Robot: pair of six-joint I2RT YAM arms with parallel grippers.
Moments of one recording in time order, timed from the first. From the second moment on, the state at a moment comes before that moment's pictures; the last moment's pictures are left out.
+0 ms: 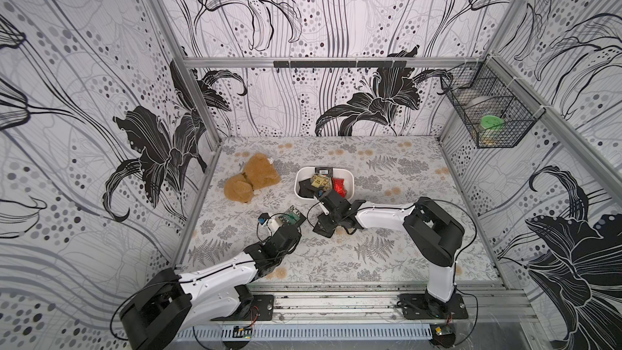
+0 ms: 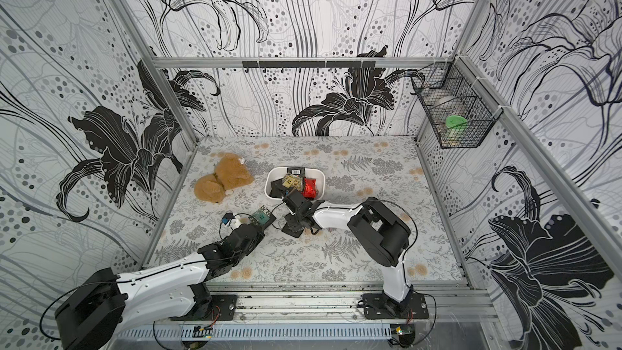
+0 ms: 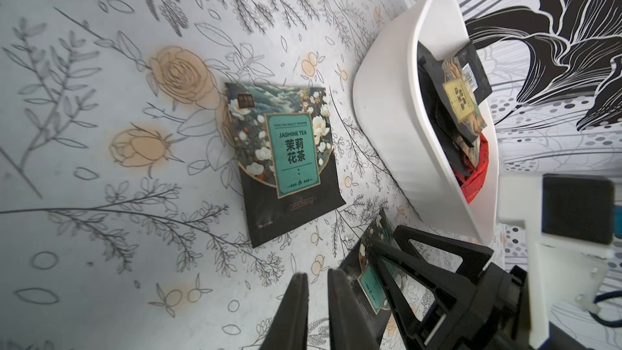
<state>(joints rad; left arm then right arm) -0.81 1.04 0.31 -0.02 -0.47 -1.43 0.89 1.94 1.16 -0.21 0.12 0.18</state>
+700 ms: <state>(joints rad) -0.81 0.95 0.29 -0.07 -0.52 -1.43 0.96 1.86 1.13 -0.35 0.12 0.24</state>
